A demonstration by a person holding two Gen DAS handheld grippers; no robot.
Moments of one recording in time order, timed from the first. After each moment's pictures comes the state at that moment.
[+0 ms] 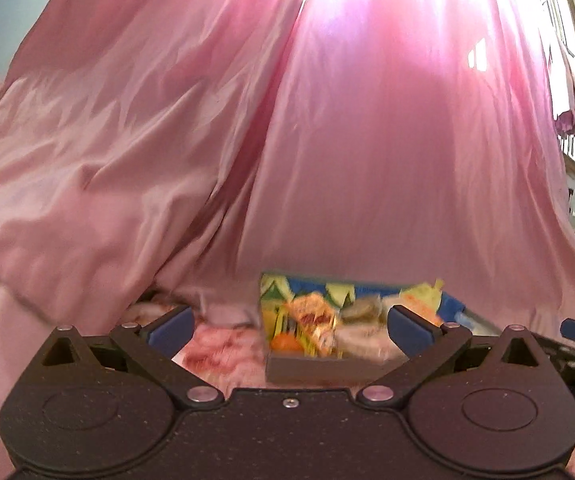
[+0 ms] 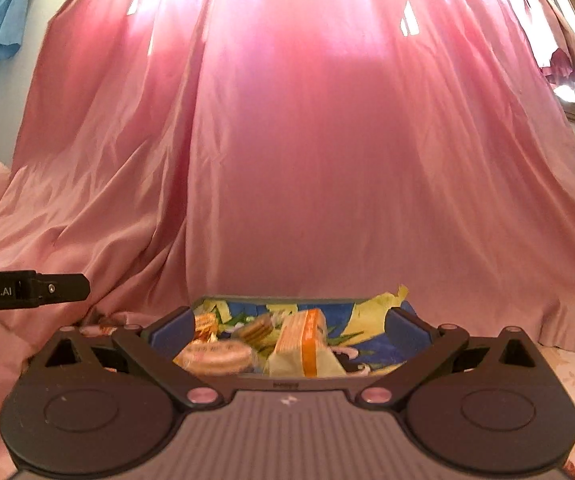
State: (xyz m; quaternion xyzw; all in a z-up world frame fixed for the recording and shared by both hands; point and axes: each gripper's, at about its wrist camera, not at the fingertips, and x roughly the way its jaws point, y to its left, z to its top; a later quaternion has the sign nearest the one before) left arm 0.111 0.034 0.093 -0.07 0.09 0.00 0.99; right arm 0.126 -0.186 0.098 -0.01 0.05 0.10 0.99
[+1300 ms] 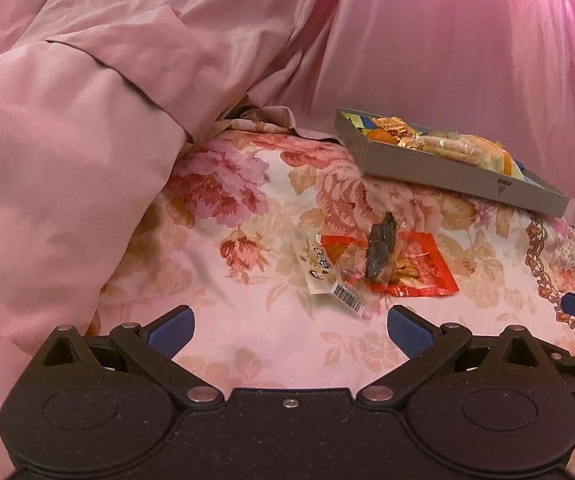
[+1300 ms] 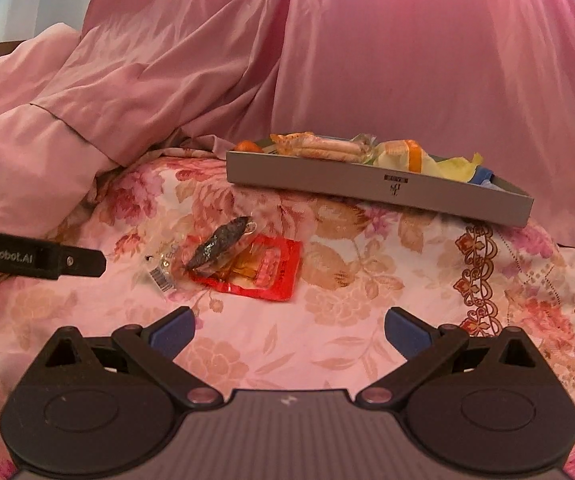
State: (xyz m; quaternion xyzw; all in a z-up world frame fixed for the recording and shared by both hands) left arm 0.057 0.078 -0.004 -0.08 0.26 0.05 0.96; right arm 0.068 -0.127 -0.001 -0.09 0.21 0.16 0.96
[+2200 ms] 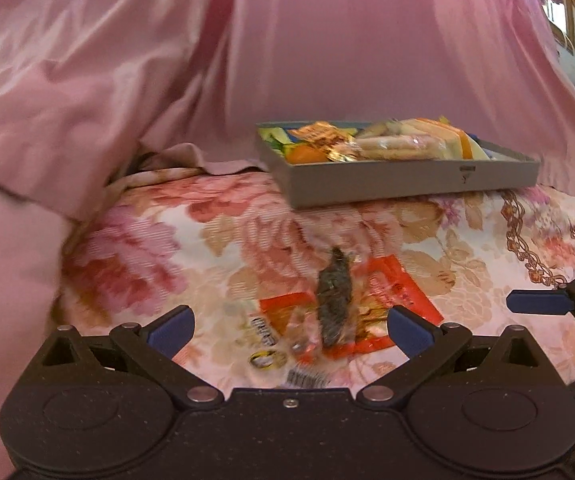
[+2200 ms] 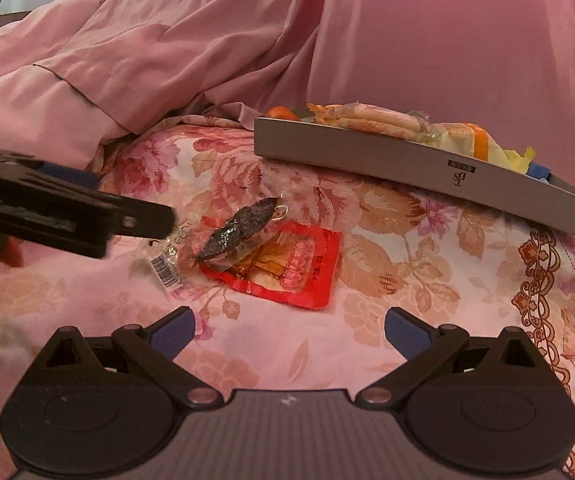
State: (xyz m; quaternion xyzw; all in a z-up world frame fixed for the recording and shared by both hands) left arm 0.137 0.049 0.004 0.03 0.24 -0.05 0.97; right arm 0.115 -0.098 -0.021 -0.12 0.24 0.20 0.94
